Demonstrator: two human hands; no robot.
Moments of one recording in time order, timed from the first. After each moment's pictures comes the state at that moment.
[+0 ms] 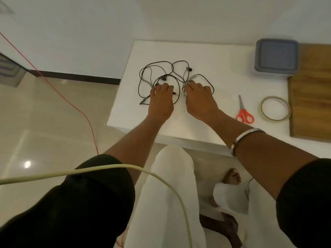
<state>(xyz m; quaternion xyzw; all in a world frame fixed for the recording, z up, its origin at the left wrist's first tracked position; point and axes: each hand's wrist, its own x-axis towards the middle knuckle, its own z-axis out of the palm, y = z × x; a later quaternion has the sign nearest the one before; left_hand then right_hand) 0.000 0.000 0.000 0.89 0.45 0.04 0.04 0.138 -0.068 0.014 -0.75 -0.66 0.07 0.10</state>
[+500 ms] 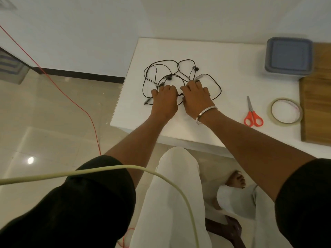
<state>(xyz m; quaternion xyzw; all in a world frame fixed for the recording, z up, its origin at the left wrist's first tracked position) 0.001 0.009 -0.002 0.88 0.48 0.05 0.06 0.122 -0.045 0.002 -0.74 -0.67 0.06 0.07</state>
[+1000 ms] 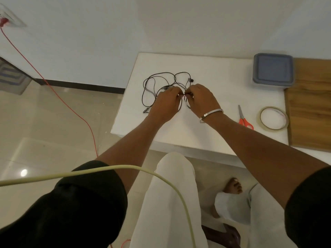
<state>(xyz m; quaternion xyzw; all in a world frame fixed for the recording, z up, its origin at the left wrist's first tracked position) 0.009 0.007 0.047 0.89 0.38 0.15 0.21 0.146 -0.054 0.040 -0.74 -0.61 0.12 0.27</state>
